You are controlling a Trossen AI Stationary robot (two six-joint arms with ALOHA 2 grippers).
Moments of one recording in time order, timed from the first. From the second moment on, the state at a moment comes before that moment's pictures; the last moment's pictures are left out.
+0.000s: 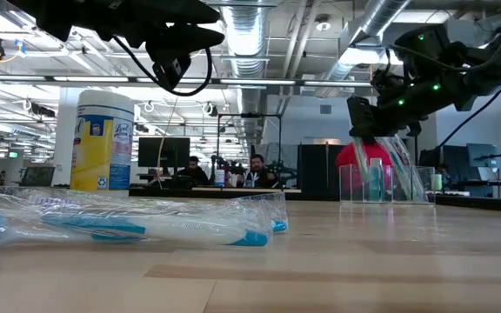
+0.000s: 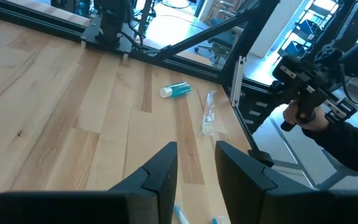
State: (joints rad) left arm -0.24 1.34 0.61 0.48 -0.03 -0.39; right arm -0.40 1.23 0.29 0.68 0.62 0.18
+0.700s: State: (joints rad) left arm -0.24 1.34 0.61 0.48 -0.03 -0.39; right arm -0.39 1.23 0.29 0.68 0.60 0.16
